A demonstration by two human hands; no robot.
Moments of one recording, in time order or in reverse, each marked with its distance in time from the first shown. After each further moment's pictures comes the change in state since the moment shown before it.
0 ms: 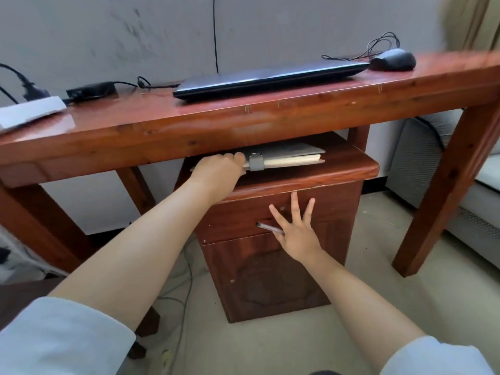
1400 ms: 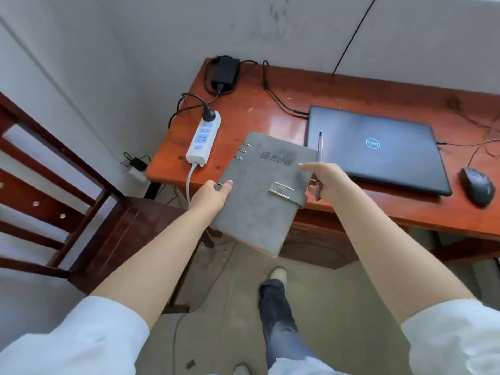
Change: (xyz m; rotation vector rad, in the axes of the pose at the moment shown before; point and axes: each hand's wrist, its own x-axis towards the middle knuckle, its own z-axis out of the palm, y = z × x) left_hand -0.100 -0.247 -0.191 -1.072 -0.544 -1.295; right_hand 0.108 -0.285 -0.361 1.201 -0.514 0.748
